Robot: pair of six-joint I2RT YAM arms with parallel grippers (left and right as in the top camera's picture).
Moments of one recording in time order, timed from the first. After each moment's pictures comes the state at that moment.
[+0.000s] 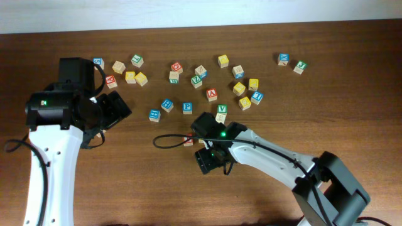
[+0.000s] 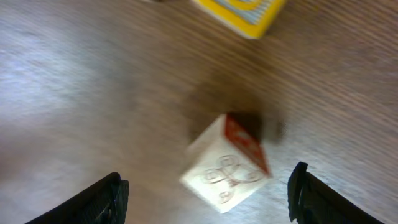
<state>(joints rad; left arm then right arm) 0.00 1.42 1.54 -1.38 -0.03 -0.60 0.76 1.75 1.07 -0.74 -0.10 0.36</state>
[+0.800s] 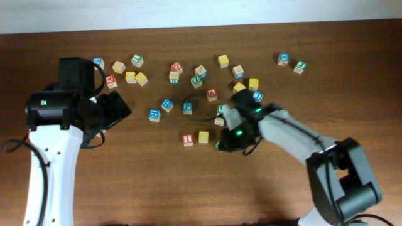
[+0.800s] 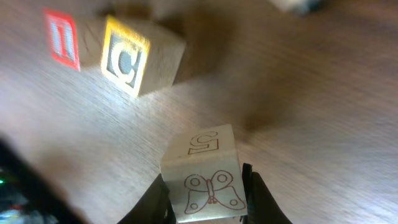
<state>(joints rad) 0.00 1.42 1.54 -1.38 -0.03 -0.60 0.38 1.77 1.04 -0.68 -0.52 0.14</state>
